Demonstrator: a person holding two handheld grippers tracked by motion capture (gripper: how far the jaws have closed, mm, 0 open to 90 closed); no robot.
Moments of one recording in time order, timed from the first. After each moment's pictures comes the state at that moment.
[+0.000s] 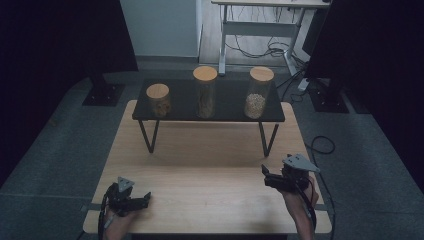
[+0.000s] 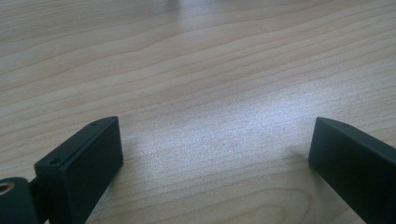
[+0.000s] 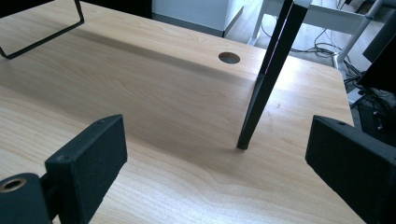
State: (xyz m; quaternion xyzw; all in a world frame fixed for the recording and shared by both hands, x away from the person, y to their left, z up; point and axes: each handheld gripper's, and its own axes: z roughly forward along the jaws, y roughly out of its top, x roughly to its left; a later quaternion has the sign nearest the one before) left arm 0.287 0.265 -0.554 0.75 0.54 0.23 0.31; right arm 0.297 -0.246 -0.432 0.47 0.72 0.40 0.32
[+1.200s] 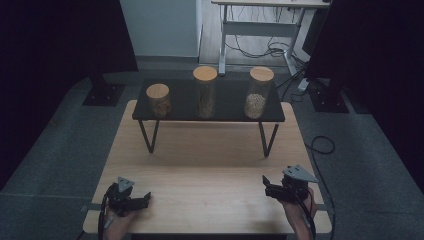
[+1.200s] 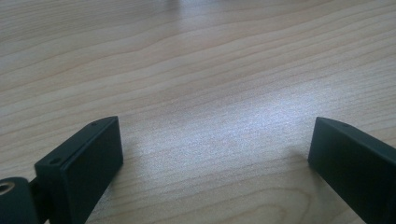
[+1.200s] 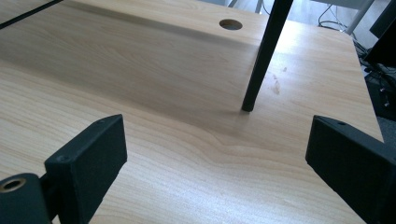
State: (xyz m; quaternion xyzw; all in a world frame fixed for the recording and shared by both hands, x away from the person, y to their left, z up) left arm 0.287 0.264 -0.554 0.75 0.54 0.23 0.31; right arm 0.285 -0.253 -0.469 0.49 0.72 0.39 0.30
